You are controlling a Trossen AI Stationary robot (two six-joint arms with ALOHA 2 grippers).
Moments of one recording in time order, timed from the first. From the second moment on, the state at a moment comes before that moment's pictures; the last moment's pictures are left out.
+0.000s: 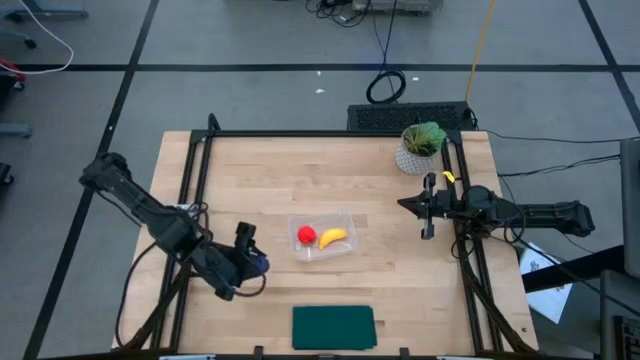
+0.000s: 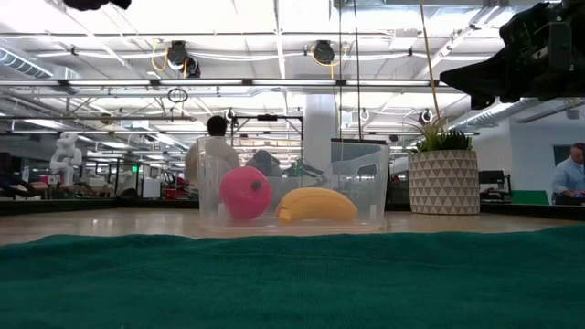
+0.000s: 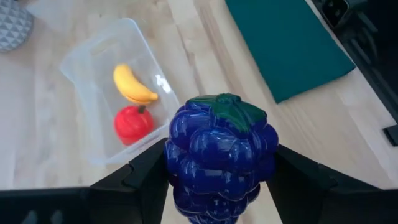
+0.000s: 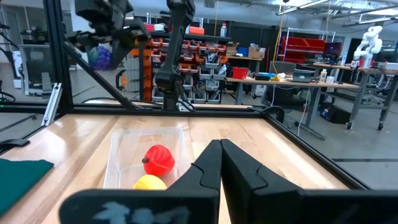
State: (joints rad) left arm -0.64 1.25 1.09 -0.79 -0.35 -0.15; right arm -0.06 0.20 0.02 0.25 0.05 -0.06
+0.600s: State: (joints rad) left arm -0.51 1.13 1.09 -0.71 -0.29 0.05; right arm -0.06 0.20 0.02 0.25 0.05 -0.07
